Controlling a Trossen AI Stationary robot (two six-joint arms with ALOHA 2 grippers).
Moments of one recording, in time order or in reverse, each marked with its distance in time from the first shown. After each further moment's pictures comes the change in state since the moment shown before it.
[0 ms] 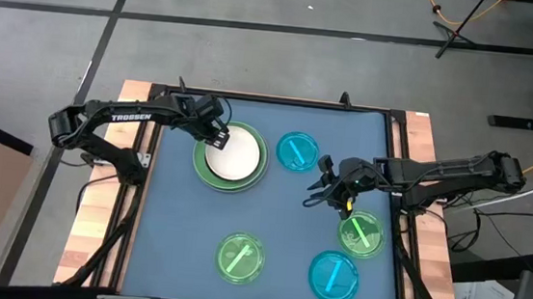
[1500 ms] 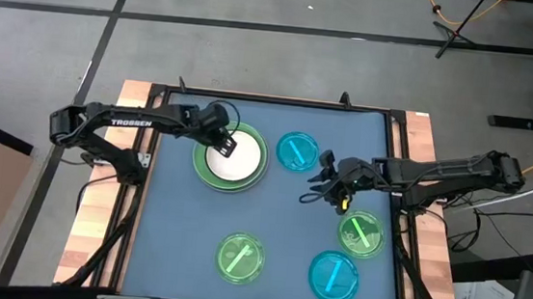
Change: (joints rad) left arm -0.147 0.000 0.000 0.142 -0.082 -0.001; right arm -0.001 0.013 0.000 -0.003 0.140 -0.001
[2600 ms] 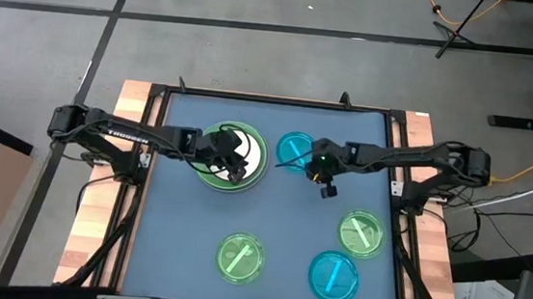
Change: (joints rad) left arm -0.310 0.000 0.000 0.275 -0.100 0.000; right arm -0.301 0.351 0.000 0.034 -0.120 0.132
